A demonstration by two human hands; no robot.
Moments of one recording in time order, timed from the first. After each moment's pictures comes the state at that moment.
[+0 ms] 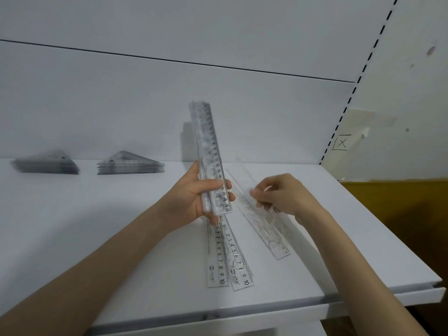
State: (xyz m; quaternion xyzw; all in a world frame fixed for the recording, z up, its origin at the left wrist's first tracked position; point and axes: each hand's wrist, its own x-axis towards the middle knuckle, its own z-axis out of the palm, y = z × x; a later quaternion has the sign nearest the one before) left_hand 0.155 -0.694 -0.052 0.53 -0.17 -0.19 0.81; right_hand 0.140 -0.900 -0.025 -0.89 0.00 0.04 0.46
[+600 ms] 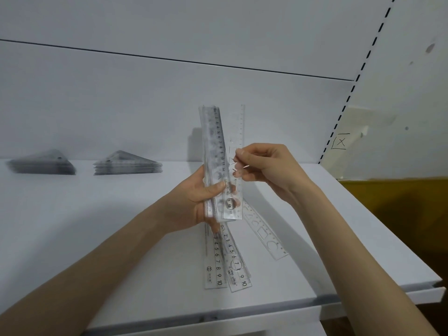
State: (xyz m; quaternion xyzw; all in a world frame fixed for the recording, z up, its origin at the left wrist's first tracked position) left_hand 0.152 -0.695 -0.054 0.53 -0.25 -0.26 0.77; right_hand 0.150 -0.876 0.008 -0.72 -0.11 0.02 0.68
